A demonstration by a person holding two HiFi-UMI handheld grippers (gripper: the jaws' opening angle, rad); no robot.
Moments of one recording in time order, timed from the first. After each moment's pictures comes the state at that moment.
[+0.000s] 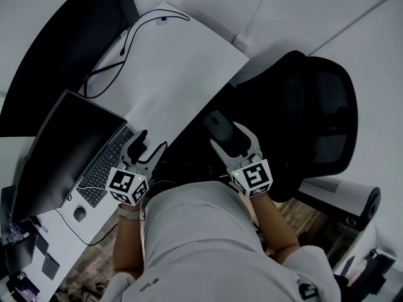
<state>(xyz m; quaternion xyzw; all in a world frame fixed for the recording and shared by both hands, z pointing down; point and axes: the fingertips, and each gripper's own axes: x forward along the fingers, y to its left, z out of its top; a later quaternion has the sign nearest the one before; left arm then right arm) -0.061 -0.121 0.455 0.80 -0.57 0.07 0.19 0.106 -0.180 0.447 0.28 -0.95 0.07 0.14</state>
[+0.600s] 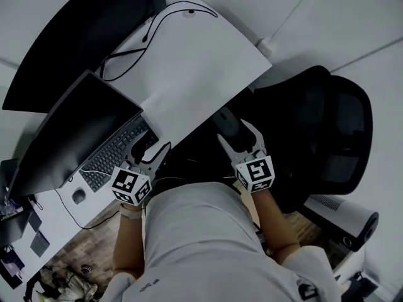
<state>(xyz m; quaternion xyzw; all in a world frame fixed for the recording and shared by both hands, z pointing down) -0.086 -0.095 0.462 0.76 -0.61 0.07 0.21 0.077 -0.194 0.475 0.25 -0.95 0.08 0.16</state>
